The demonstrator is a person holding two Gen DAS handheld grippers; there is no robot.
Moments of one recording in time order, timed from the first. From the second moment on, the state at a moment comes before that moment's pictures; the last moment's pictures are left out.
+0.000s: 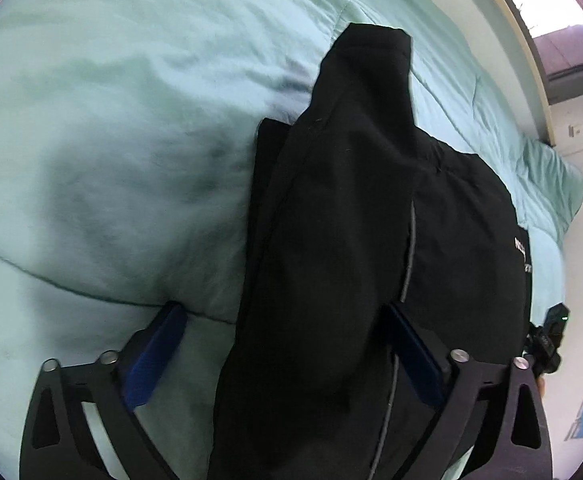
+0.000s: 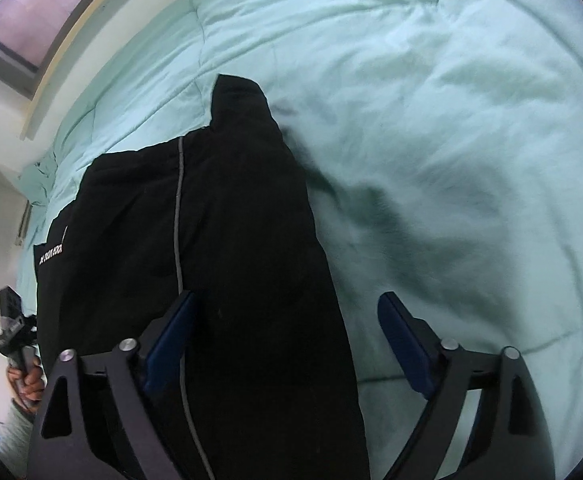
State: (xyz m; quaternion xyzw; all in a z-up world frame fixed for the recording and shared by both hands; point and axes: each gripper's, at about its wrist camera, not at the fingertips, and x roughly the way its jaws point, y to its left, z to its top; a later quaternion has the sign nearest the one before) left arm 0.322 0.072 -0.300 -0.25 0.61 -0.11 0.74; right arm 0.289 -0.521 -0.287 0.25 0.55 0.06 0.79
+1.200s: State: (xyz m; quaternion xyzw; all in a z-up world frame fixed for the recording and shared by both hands) left arm 0.283 0.059 -0.258 -0.35 0.51 -0.22 0.75; right arm 0.288 -0.494 -0.280 0.32 0.52 0.23 0.76
